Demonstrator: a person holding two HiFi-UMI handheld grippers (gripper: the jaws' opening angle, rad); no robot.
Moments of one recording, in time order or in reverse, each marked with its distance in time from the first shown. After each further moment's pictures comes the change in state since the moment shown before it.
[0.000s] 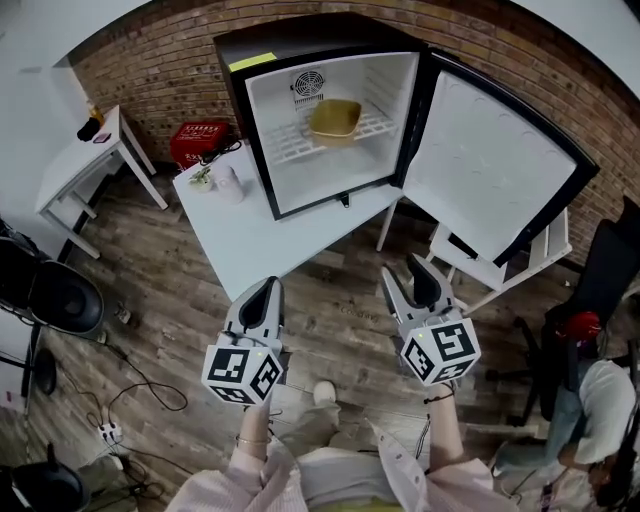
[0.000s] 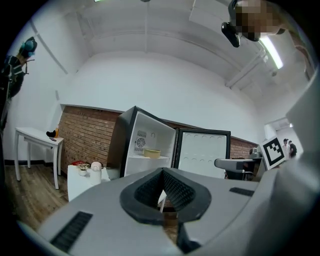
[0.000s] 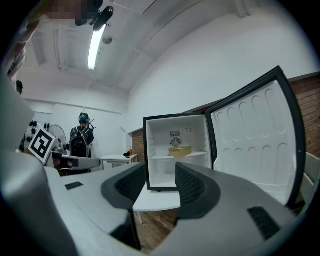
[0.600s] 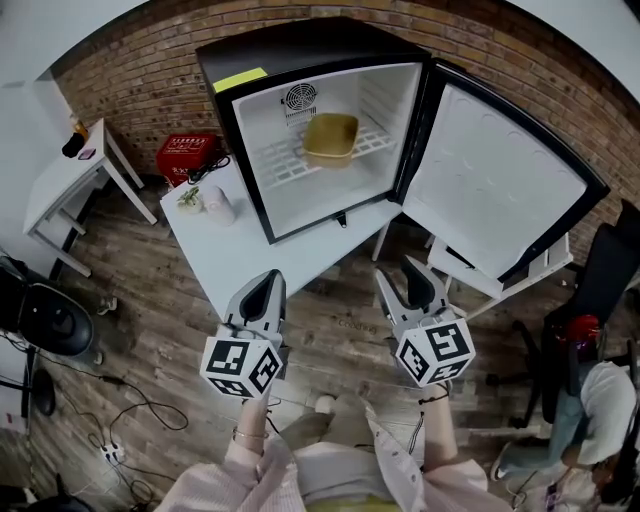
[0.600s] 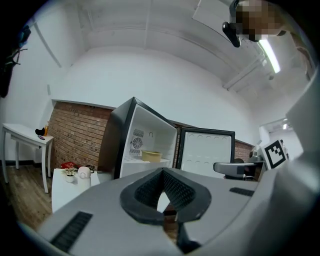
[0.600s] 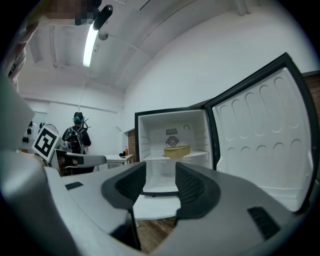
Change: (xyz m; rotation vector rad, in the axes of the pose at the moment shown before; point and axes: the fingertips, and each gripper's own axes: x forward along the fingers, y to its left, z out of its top) left arm 0.078 0.031 0.013 0.000 -0.001 -0.080; right arm 0.063 -0.021 -0.004 0.009 0.010 -0.032
